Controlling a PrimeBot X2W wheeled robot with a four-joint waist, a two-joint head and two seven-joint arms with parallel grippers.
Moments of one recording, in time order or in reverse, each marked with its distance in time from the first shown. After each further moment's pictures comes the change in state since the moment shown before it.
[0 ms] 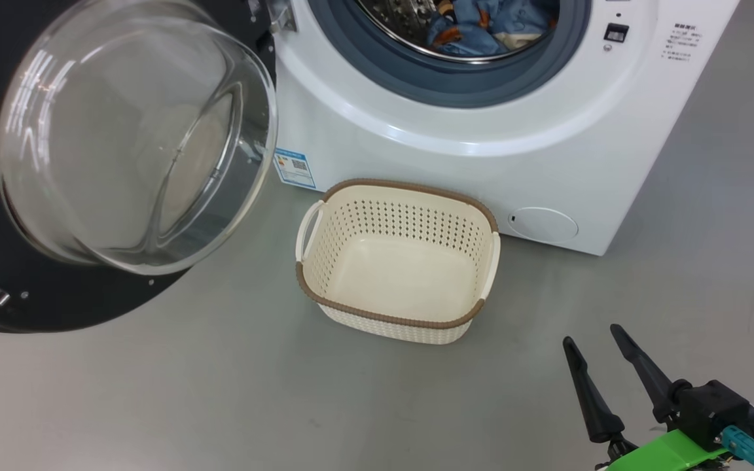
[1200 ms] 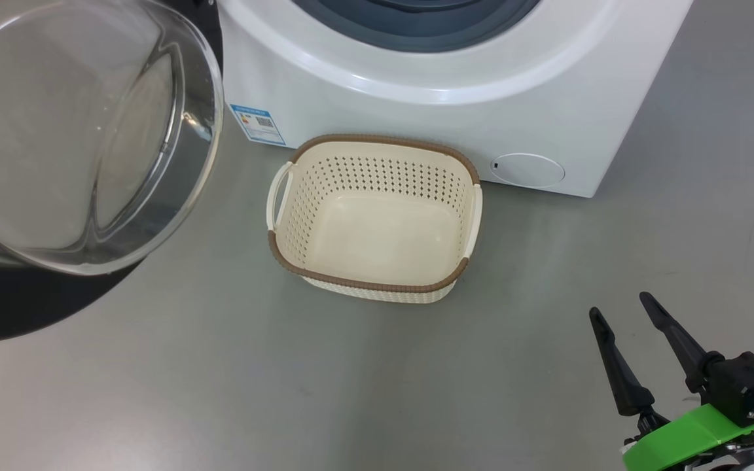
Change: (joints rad) left arm -0.261 0.097 0.108 0.461 -0.456 -0.100 0.355; right arm -0.026 -0.075 -0.027 -0.099 0.000 0.000 0.070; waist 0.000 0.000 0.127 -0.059
